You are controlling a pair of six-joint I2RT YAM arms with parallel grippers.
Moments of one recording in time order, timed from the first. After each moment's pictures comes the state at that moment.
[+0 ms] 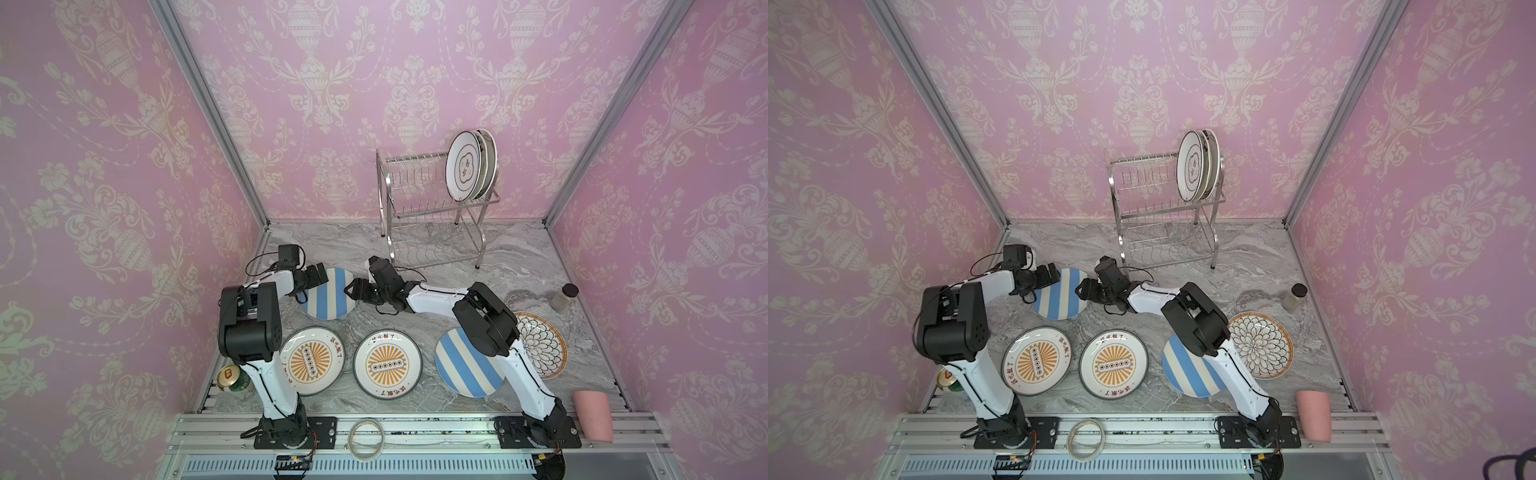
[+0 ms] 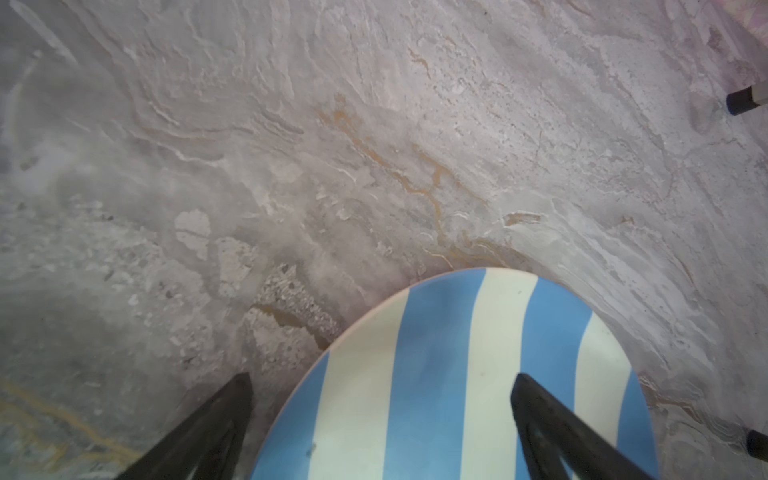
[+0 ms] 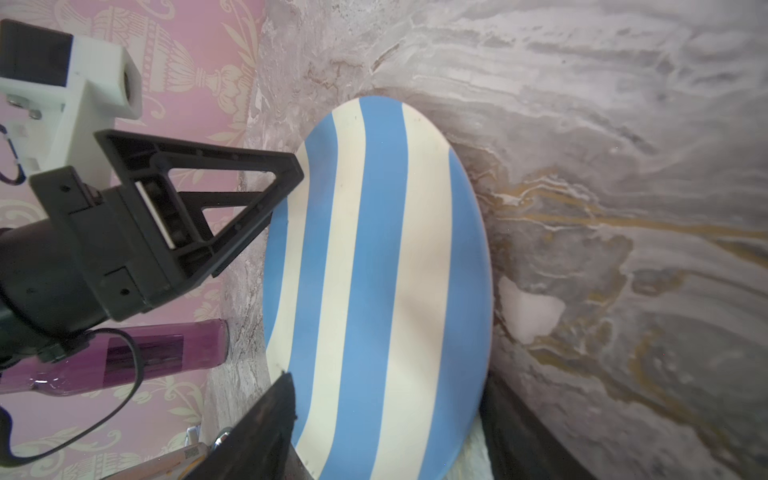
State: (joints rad) left arm 0.15 1.87 1.11 -0.21 0.19 -0.28; right arm 0.79 2.37 1.67 0.12 -0.25 0.91
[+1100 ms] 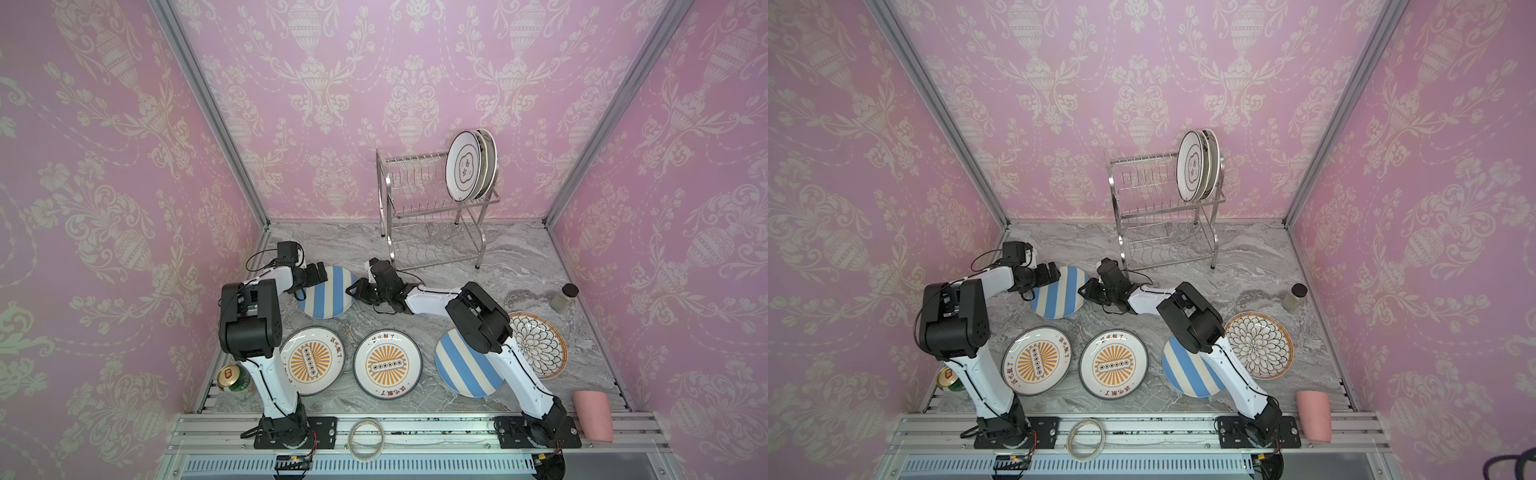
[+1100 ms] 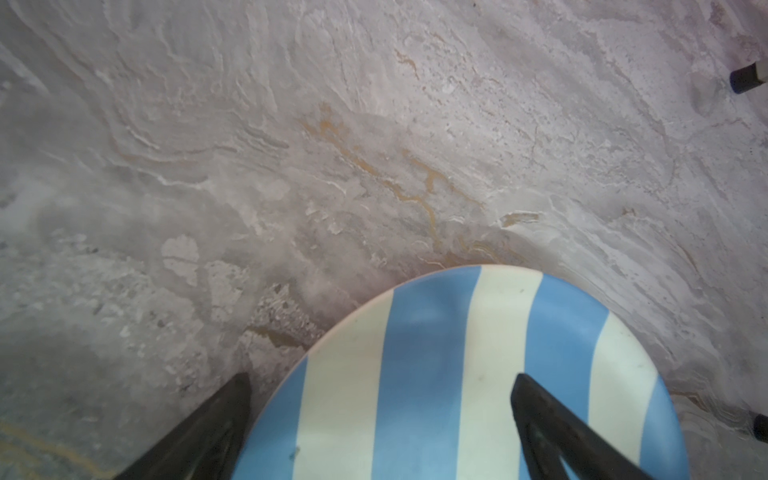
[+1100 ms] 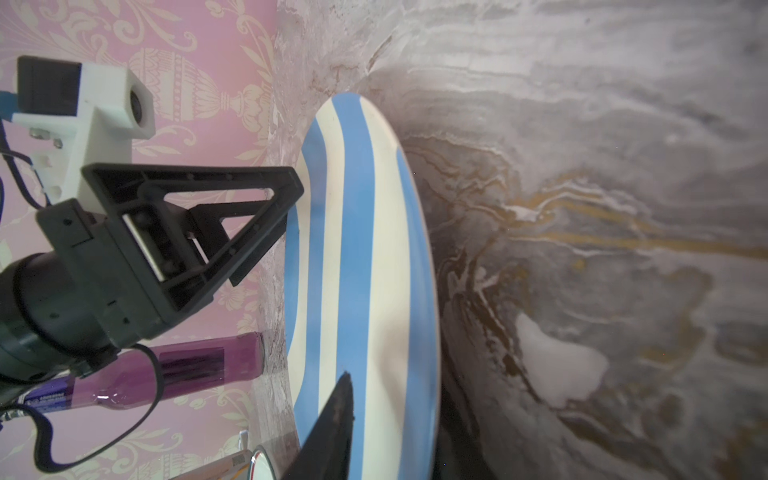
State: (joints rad) left arm 0.15 1.91 1.17 -0.26 0.21 -0.22; right arm 0.78 2.44 1.69 0.24 -0.32 1.04
